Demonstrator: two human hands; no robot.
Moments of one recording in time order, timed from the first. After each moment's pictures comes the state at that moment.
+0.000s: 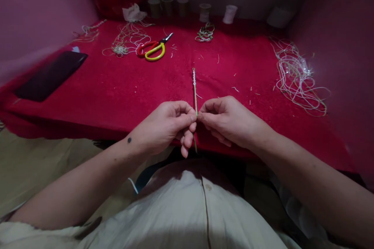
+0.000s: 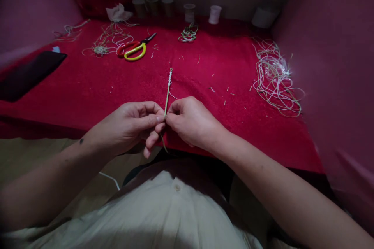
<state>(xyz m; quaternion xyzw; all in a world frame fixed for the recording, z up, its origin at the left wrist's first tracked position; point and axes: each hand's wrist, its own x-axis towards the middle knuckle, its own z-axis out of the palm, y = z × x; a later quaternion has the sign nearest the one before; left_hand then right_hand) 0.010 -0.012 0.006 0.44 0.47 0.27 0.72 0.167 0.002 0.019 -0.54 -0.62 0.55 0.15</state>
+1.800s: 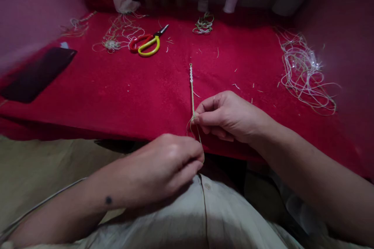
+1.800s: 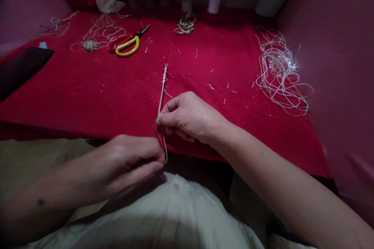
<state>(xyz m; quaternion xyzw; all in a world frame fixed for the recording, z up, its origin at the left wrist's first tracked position) 0.005 -0.039 0.013 0.82 0.37 0.08 0.43 0.179 0.020 0.007 -0.45 -0.56 0.68 0.16</state>
